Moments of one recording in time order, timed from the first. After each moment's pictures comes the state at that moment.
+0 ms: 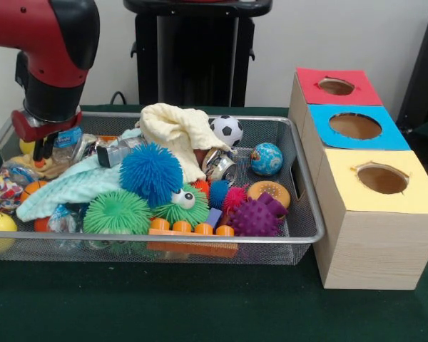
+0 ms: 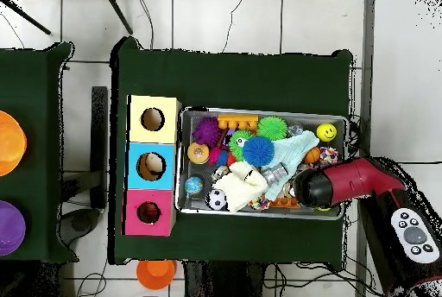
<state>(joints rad) -0.83 -0.50 0.42 1.57 -1.12 0.82 1.16</state>
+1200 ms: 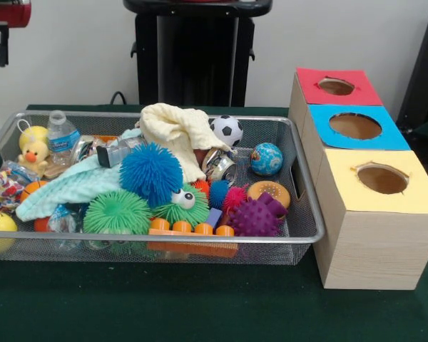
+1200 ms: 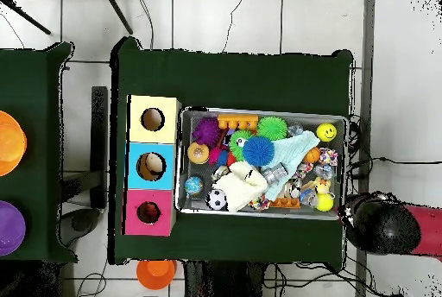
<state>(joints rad) -1.14 -0.93 0.61 1.85 -0.79 0.82 1.16</state>
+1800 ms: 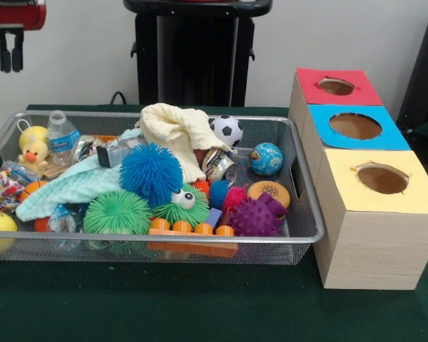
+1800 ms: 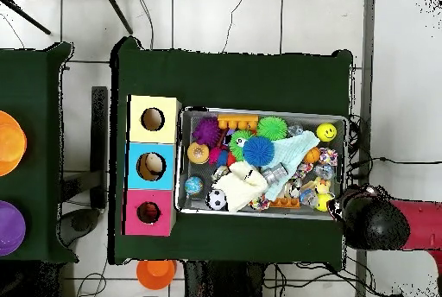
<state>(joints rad) -1.14 -0.91 0.66 1.87 -0.80 0.80 1.16</state>
